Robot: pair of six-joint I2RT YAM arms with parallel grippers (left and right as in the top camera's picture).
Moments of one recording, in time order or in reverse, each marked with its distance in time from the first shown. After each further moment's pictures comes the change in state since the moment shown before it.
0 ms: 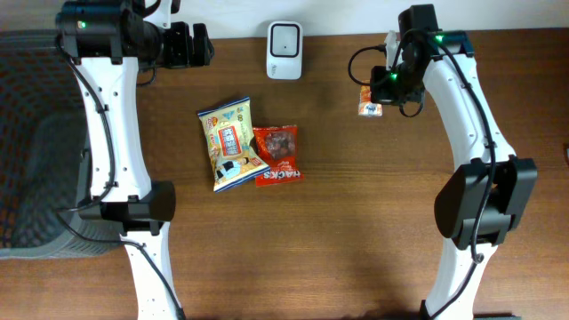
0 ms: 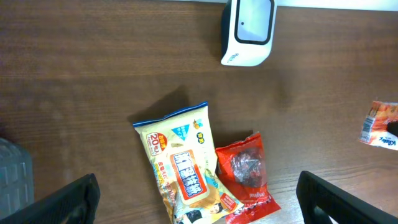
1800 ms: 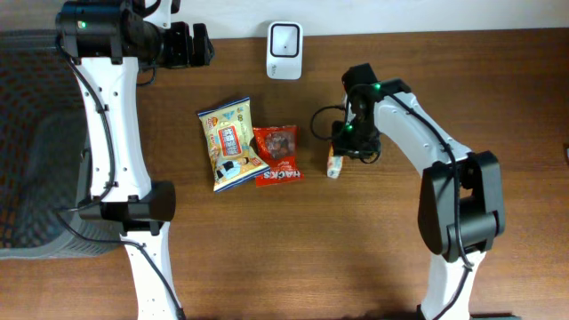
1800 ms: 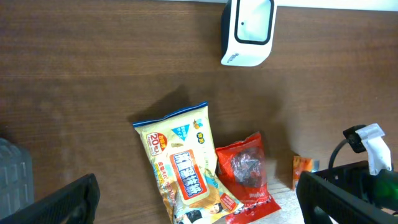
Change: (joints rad) left arm 0.000 0.000 0.000 0.000 0.000 0.000; right arm 0.180 -0.047 -0.426 0.153 0.026 0.217
